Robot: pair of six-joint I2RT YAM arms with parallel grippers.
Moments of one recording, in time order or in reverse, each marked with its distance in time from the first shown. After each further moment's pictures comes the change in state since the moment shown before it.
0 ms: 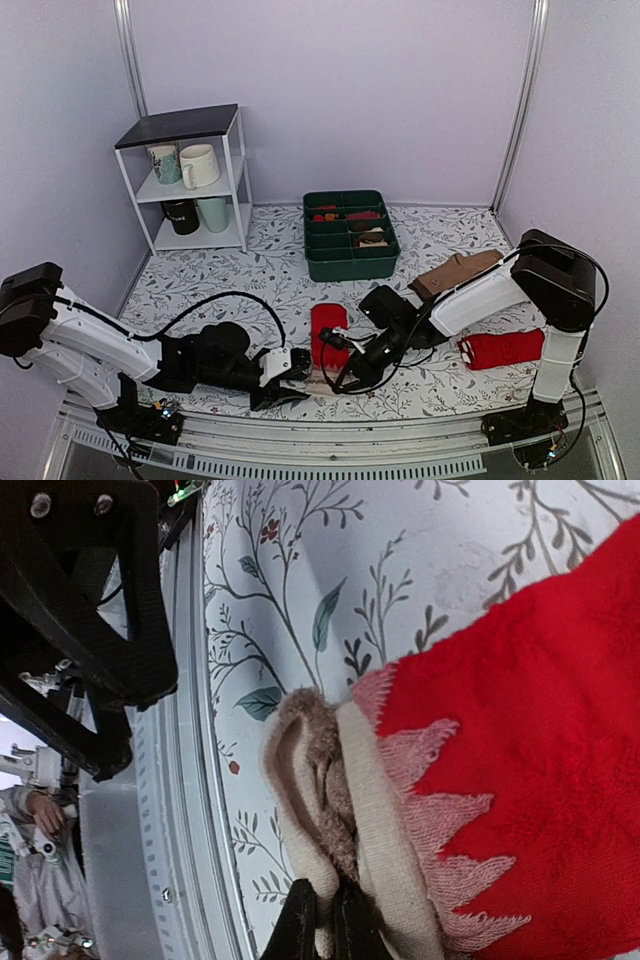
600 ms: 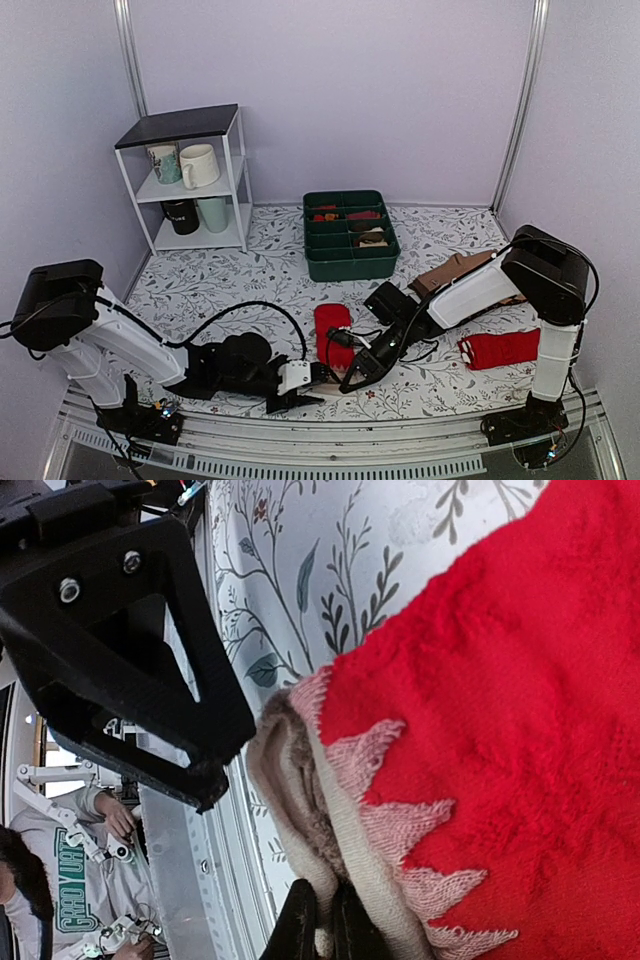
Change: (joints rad) left arm -0.045 0.224 0.057 0.144 -0.079 0.133; right arm -0.074 0.057 0.035 -0.126 -0.181 0.022
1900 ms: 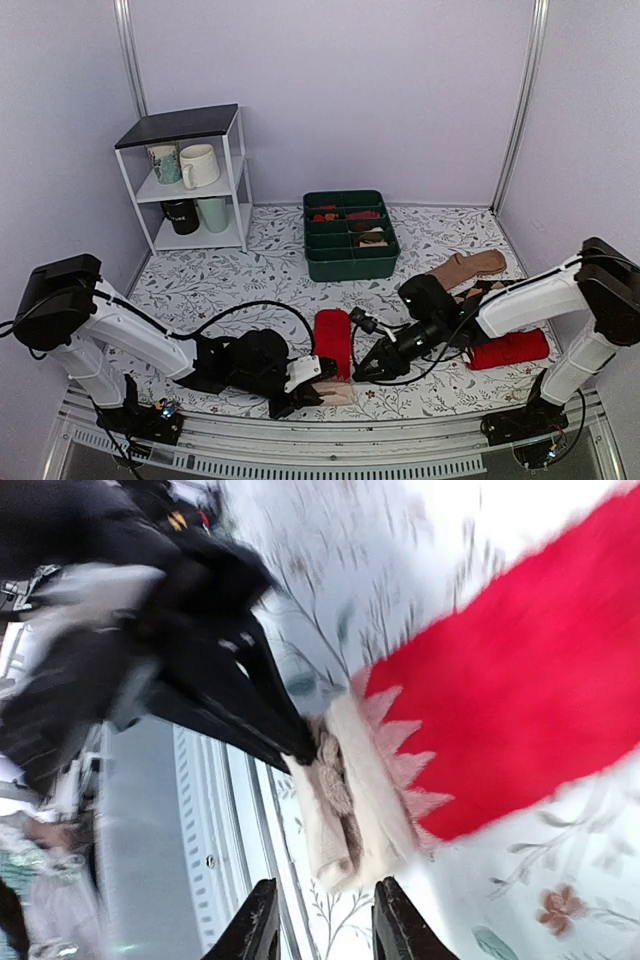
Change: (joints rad) left arm 0.008 0.033 0.124 -0.254 0.080 -0.225; right arm 0.002 -0.292 -0.201 0.153 0.140 0.053
